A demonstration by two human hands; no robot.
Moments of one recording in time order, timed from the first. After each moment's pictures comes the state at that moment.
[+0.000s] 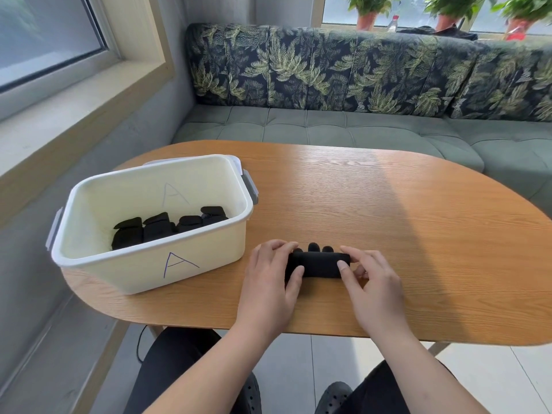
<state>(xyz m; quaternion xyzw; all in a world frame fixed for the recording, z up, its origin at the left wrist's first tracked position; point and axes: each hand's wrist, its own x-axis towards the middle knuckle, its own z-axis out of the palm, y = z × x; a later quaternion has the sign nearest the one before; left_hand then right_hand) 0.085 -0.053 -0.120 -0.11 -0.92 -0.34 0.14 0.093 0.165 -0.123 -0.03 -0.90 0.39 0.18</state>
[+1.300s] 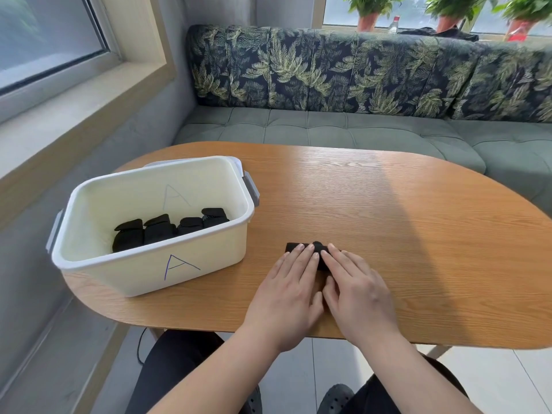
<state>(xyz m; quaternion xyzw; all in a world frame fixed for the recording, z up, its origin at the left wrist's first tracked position) 0.082 -0.036 -0.137 -0.26 -0.95 -0.12 0.08 0.091 0.147 -0.137 0.09 -0.97 0.14 0.20</state>
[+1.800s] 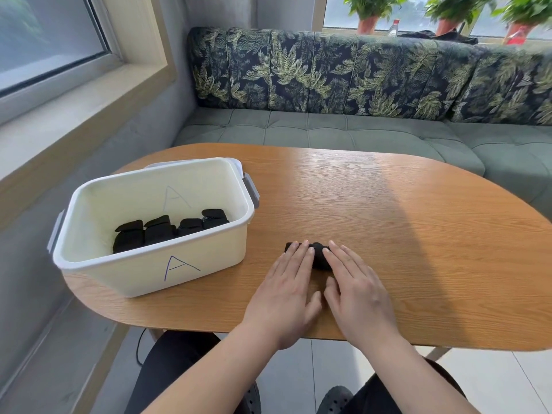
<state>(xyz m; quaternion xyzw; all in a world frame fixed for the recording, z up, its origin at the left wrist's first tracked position) 0.081 -0.038 -0.124 -0.24 -0.95 -0.18 0.03 0.090 0.151 -0.137 0.10 -0.97 0.16 0.15</state>
